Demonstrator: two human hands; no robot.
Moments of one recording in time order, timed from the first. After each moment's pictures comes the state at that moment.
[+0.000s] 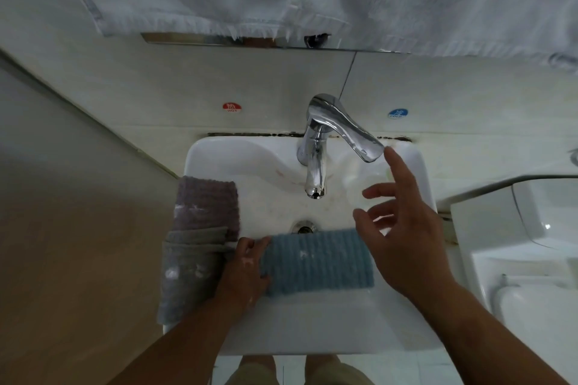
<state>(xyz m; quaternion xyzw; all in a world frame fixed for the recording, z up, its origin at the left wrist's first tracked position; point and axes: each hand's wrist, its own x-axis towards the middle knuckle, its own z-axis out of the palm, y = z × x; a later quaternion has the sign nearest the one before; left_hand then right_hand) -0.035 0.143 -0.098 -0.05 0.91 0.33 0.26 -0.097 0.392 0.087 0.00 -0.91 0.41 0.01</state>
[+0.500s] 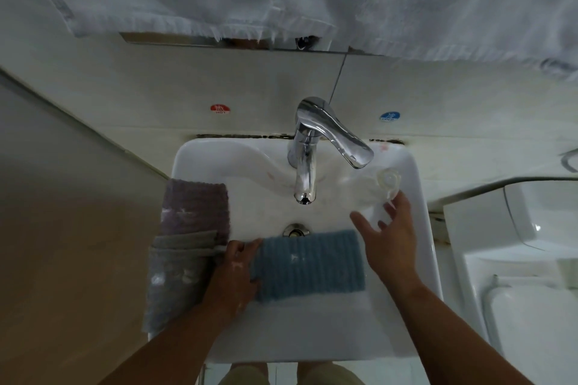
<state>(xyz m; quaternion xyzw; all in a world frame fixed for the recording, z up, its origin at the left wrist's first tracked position) -0.035 0.141 -0.103 -0.05 0.90 0.34 0.25 -0.109 0.423 -0.026 -0.24 -0.85 0.46 -0.03</state>
